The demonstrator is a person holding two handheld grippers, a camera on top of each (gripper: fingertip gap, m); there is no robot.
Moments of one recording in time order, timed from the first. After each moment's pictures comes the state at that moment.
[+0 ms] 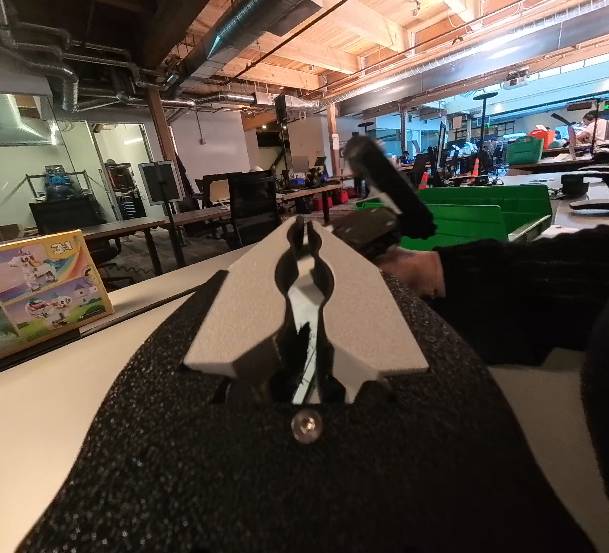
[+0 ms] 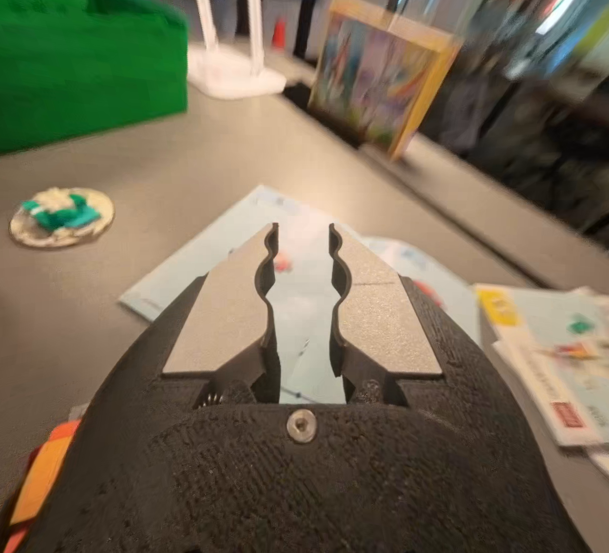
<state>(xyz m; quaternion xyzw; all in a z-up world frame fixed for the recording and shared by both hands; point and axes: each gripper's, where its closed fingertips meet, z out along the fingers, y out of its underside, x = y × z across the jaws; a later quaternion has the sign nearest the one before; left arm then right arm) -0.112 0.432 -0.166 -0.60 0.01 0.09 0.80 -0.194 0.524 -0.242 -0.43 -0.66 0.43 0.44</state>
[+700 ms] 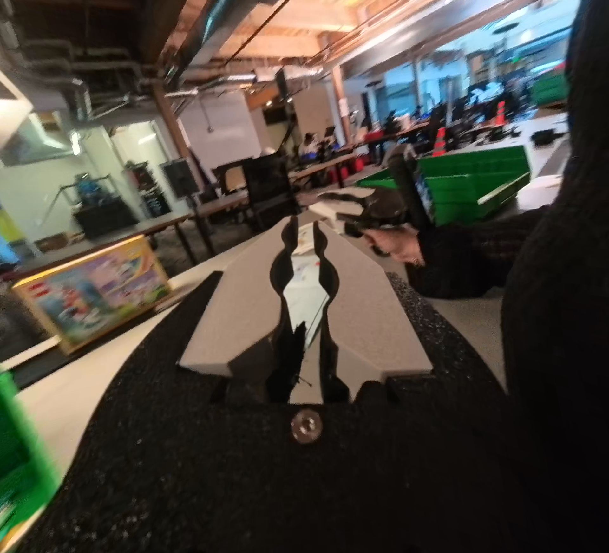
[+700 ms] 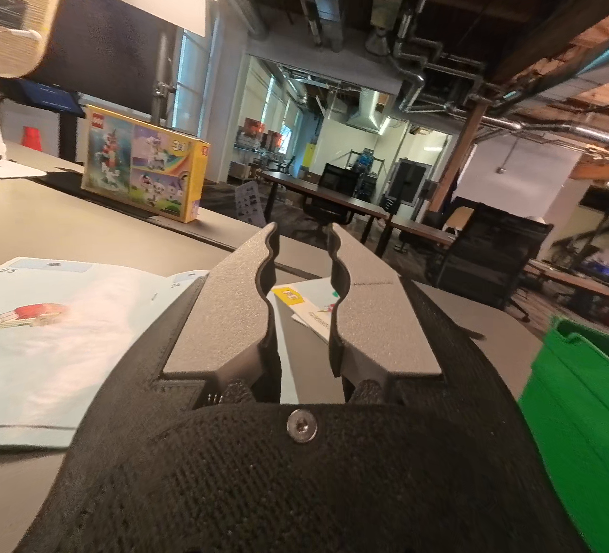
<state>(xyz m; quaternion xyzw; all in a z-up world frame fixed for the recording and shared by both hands) -0.082 0.340 -0.144 -0.63 0.05 0.15 0.76 -0.136 0.643 -0.192 -0.45 -0.42 0.34 0.71</state>
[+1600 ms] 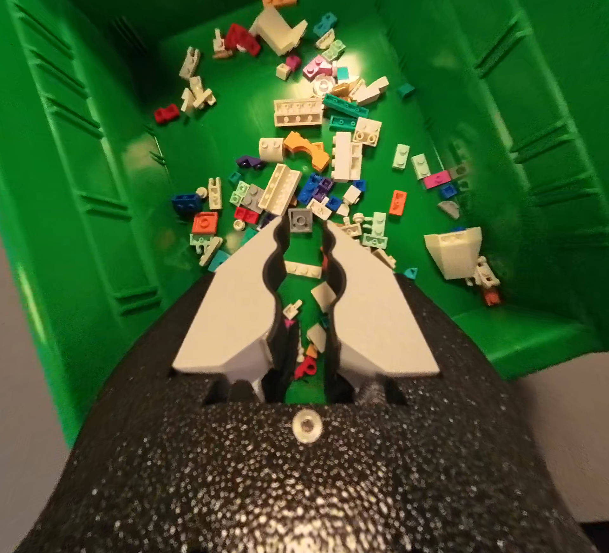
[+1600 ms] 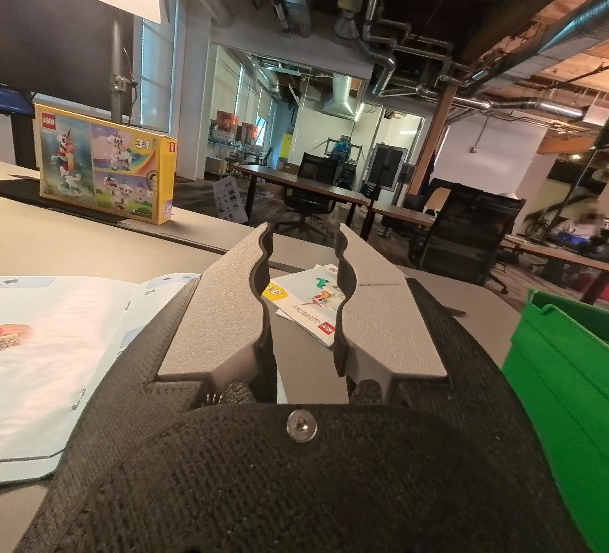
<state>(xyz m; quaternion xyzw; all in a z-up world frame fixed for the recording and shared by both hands) -0.302 0.150 -0.295 -0.88 -0.37 0.14 0.27 -0.131 0.661 -0.193 -0.48 -0.38 0.32 0.72</state>
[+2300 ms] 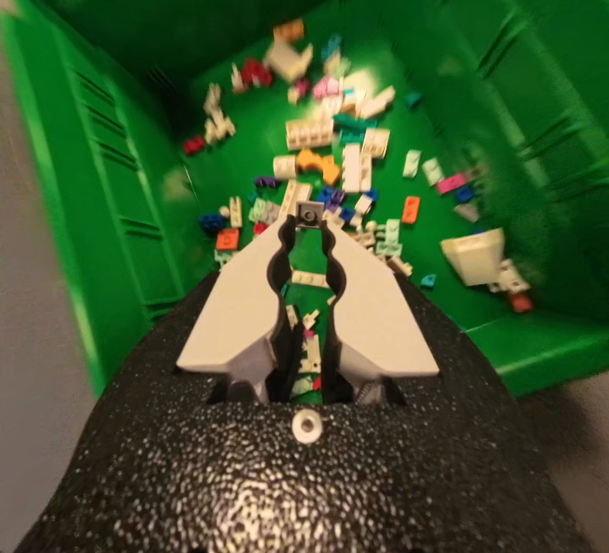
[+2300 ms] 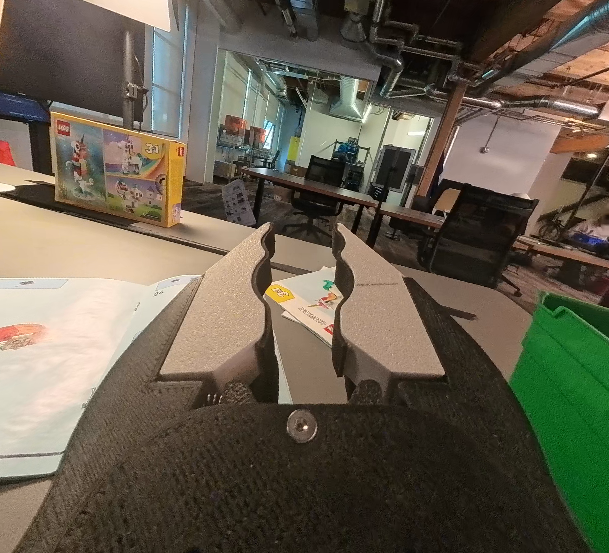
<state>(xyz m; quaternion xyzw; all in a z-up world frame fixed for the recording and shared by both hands) -0.311 0.151 -0.284 -0.88 -0.33 0.20 0.28 -0.132 0.659 -0.192 -0.48 -0.38 0.34 0.71</state>
